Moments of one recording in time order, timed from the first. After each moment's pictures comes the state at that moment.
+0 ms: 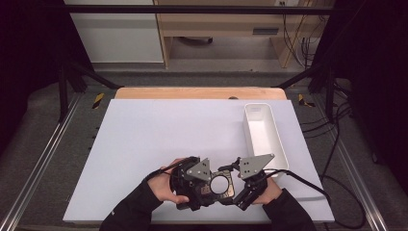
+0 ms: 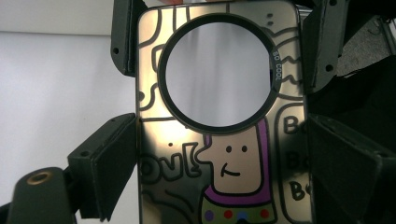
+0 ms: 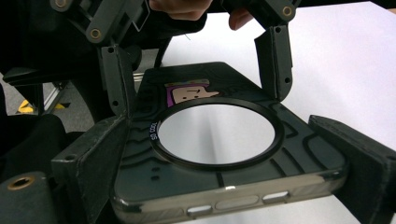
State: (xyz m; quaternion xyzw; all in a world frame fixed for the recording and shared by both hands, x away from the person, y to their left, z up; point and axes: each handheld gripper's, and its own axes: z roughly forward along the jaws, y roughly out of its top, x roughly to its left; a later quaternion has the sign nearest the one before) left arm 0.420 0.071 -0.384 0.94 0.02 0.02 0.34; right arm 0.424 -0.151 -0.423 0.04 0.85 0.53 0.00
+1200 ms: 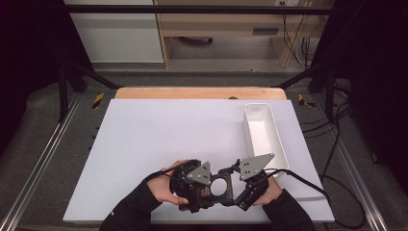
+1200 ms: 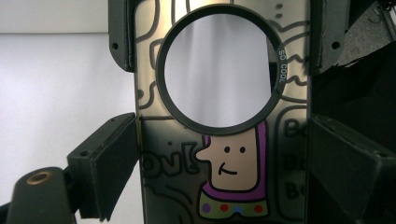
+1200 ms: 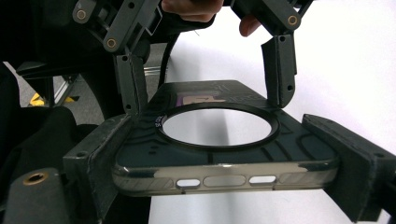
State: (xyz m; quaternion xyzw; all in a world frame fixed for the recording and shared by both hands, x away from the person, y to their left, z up) left arm 0.419 0.071 -0.392 0.94 0.00 0.02 0.33; right arm 0.423 -0.153 -0.422 0.03 0.85 0.52 -0.01
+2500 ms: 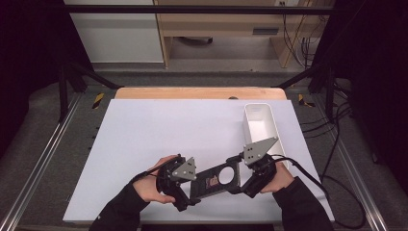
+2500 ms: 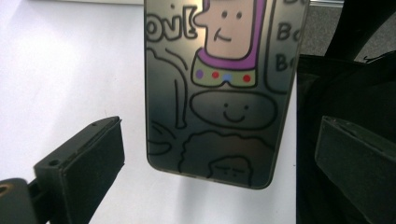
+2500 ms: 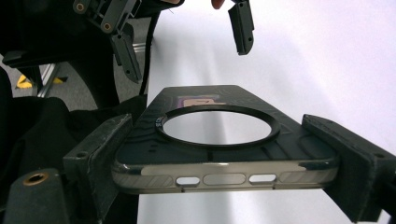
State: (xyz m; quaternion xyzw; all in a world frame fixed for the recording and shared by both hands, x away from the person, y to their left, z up) left arm 0.420 0.105 -0.389 0.94 0.05 0.06 0.33; right arm 0.440 -0.164 -0.378 0.06 0.89 0.46 0.00
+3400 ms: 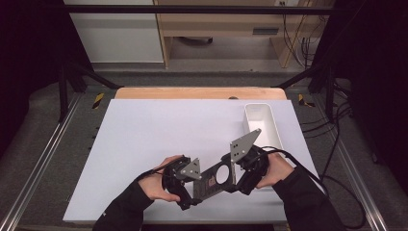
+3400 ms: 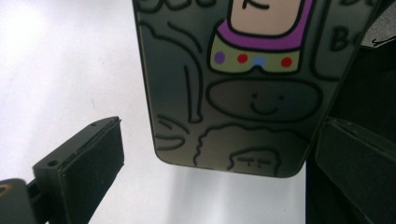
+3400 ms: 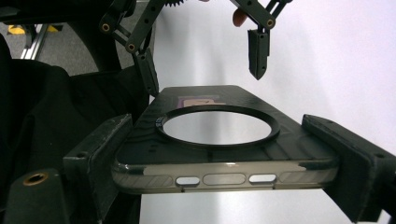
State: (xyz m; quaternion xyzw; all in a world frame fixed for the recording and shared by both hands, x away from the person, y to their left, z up) left arm 0.430 0.093 -0.403 0.95 0.05 0.04 0.29; right arm 0.440 -0.135 -0.342 0.02 0.93 0.36 0.01
